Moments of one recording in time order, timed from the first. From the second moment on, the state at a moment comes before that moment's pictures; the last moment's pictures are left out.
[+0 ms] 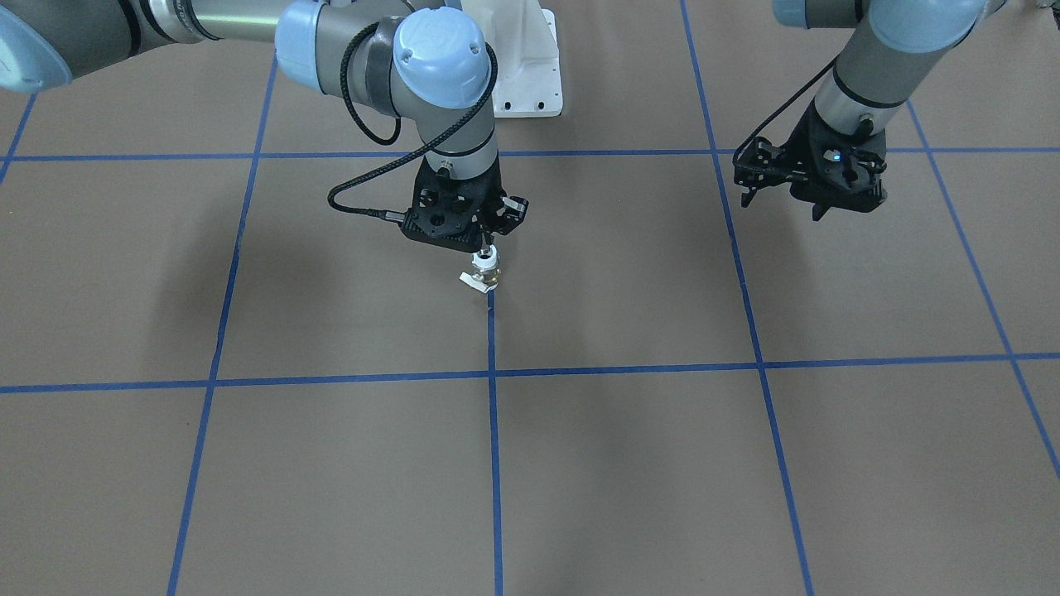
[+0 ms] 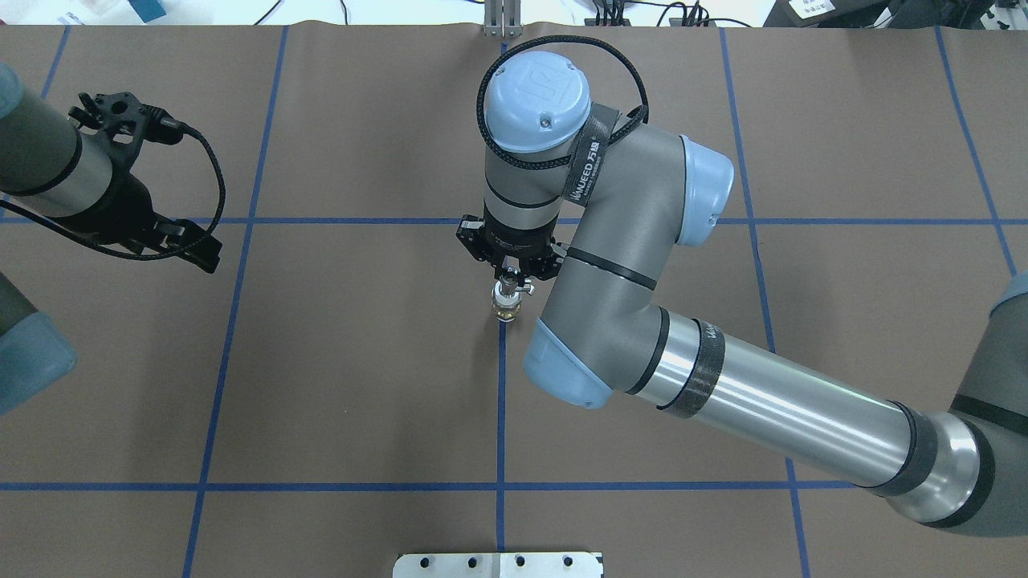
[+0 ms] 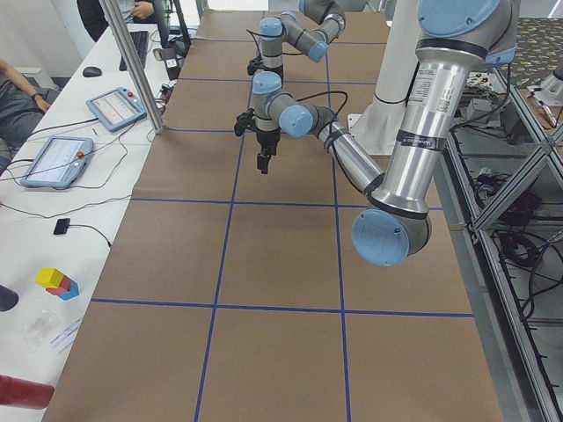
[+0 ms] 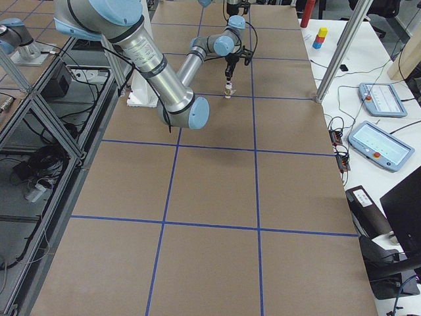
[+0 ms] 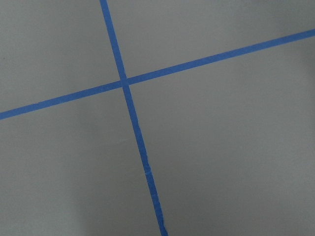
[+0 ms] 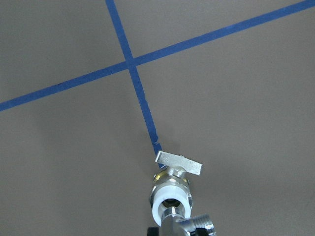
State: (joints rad) left arm -0.88 -1.82 -2.06 -1.43 -2.12 -0.62; right arm 0.59 -0.69 1.59 -1.74 2.03 1.46
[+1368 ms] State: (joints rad) left arm -0.88 -1.82 -2.06 -1.43 -2.12 -0.62; right arm 0.59 -0.68 1.55 -1.73 2.02 1.45
